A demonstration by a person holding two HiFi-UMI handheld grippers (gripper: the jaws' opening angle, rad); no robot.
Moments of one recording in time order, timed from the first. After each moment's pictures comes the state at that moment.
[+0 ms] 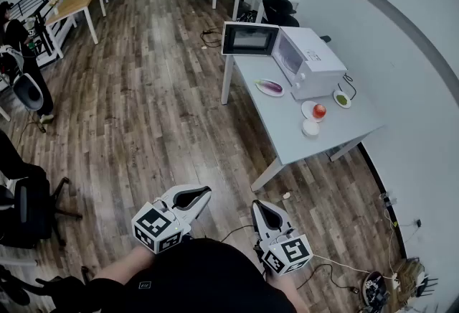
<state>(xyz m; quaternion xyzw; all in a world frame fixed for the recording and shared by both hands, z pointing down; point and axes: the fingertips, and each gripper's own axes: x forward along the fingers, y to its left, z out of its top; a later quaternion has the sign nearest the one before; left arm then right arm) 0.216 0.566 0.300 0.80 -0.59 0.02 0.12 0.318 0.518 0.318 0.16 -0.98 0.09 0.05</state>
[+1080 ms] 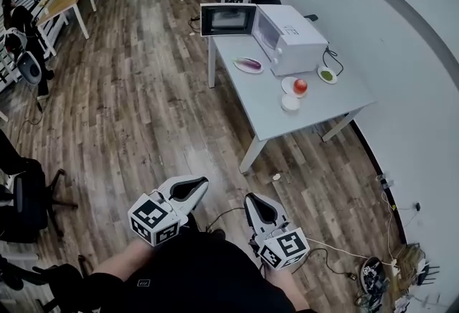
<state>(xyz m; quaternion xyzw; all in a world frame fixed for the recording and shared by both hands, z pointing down) 0.333 0.535 0.315 0.80 -0.58 0.02 0.14 0.433 0.503 0.335 0.15 -0.98 0.12 0.05</state>
